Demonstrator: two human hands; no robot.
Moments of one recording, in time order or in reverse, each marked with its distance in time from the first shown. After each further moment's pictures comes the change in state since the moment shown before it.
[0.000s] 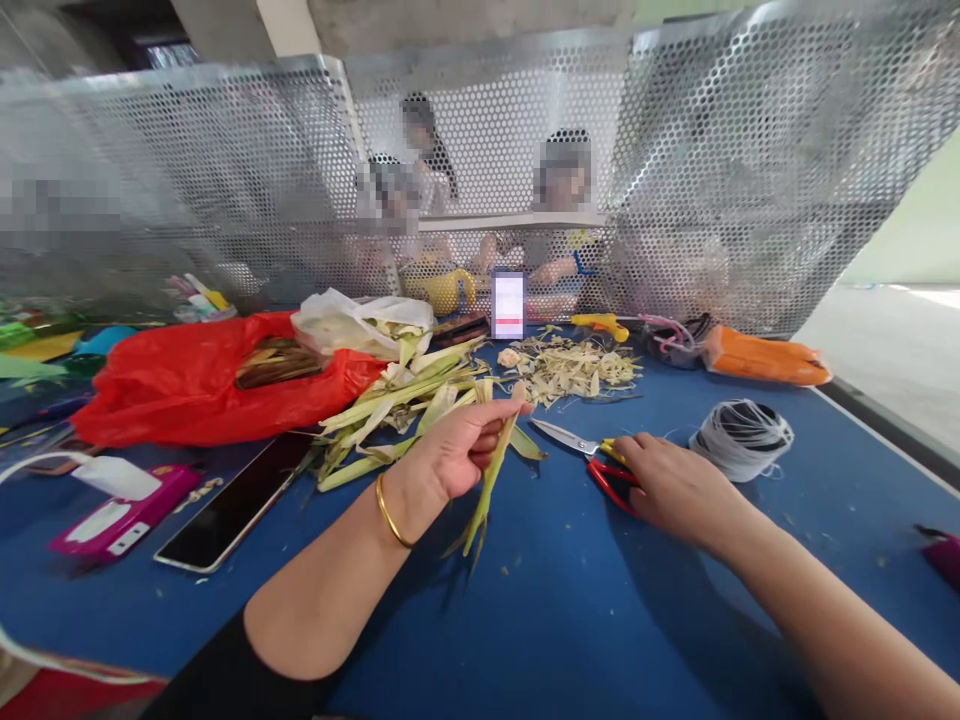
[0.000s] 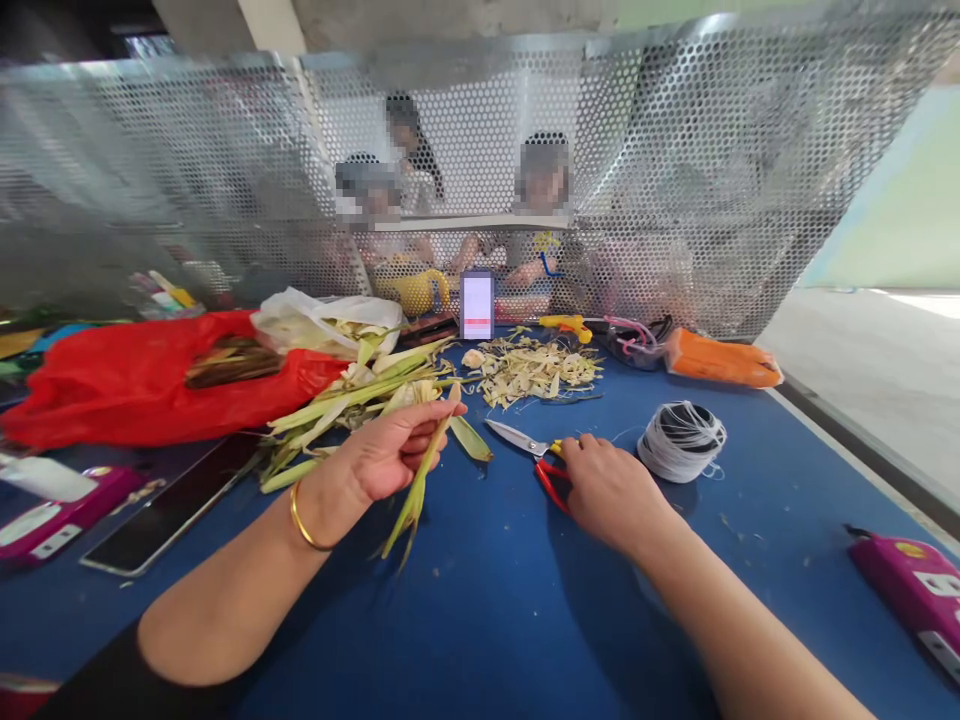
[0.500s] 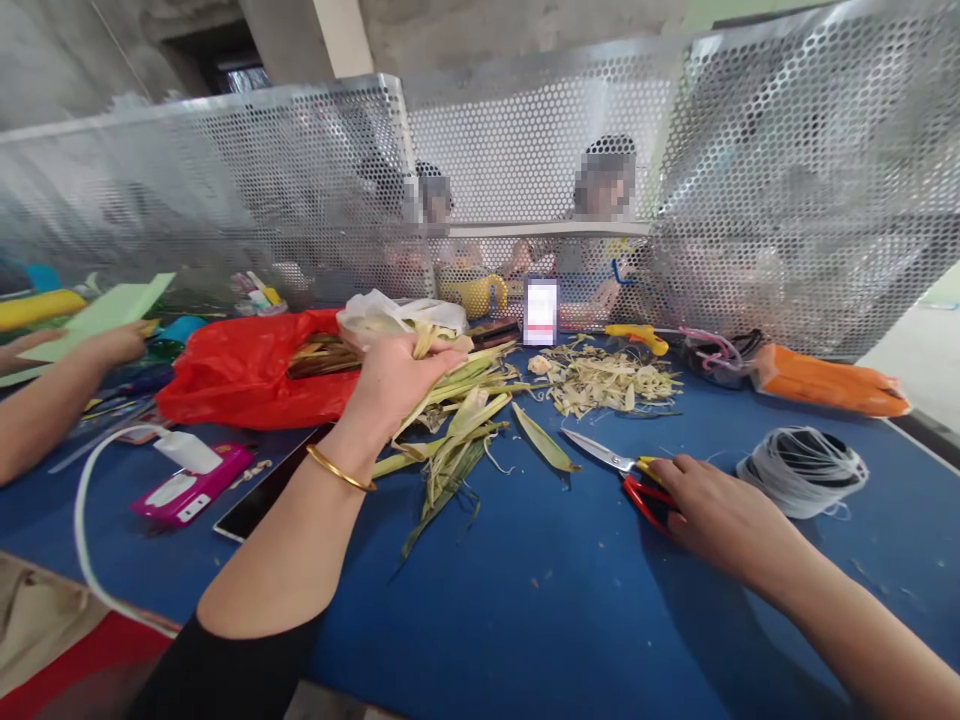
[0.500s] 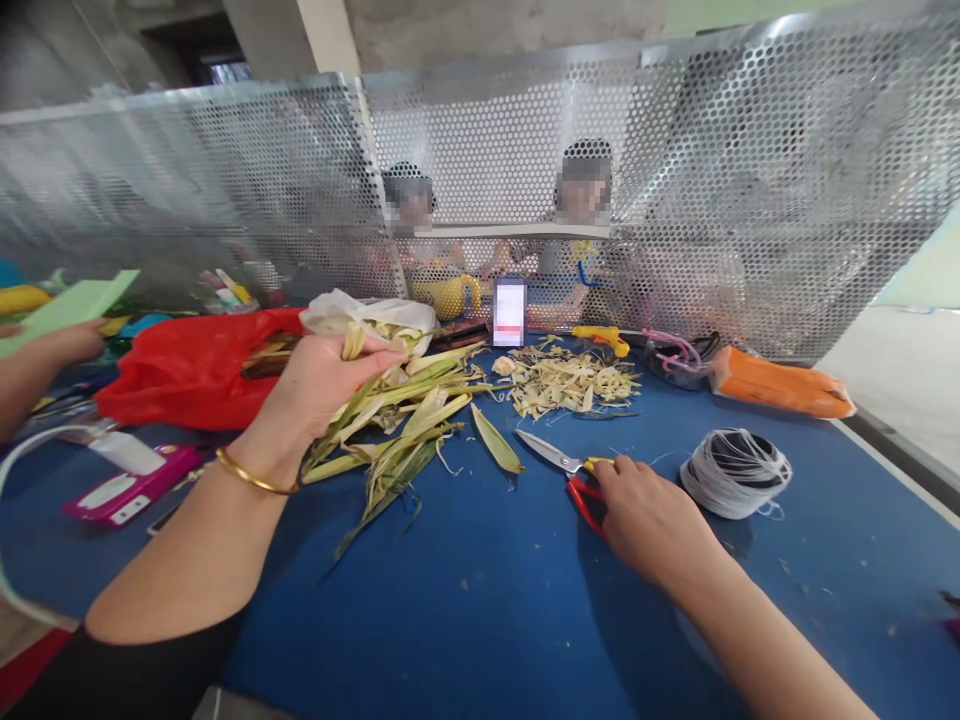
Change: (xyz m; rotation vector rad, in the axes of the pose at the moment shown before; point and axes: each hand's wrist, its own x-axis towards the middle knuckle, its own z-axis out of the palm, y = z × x) left_hand -0.023 0.070 -0.063 0.743 0.543 0.896; right_hand 0.004 0.000 0.010 -0.031 0.016 0.025
